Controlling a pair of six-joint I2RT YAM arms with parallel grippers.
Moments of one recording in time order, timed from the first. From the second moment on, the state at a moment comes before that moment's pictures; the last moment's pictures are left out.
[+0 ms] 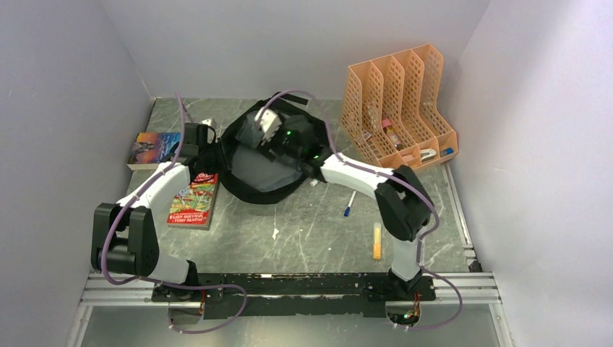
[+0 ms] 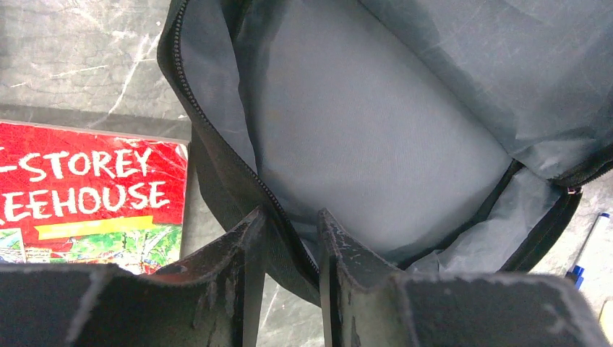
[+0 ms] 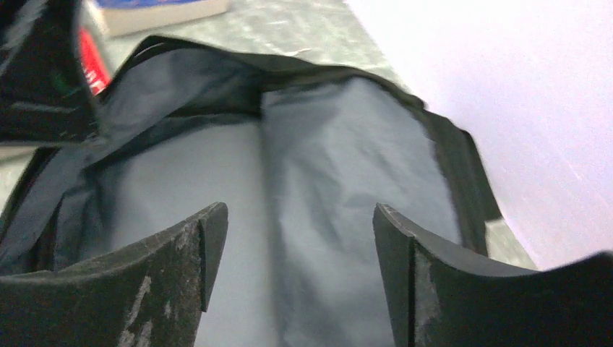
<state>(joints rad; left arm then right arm) -0.14 1.44 0.93 -0.29 0.09 -0.38 0.73 1.86 1.35 0.27 -0.07 -0.35</state>
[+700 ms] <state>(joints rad) -0.13 1.44 0.93 -0.30 0.09 -0.38 0.85 2.19 1.46 0.27 0.13 -0.96</state>
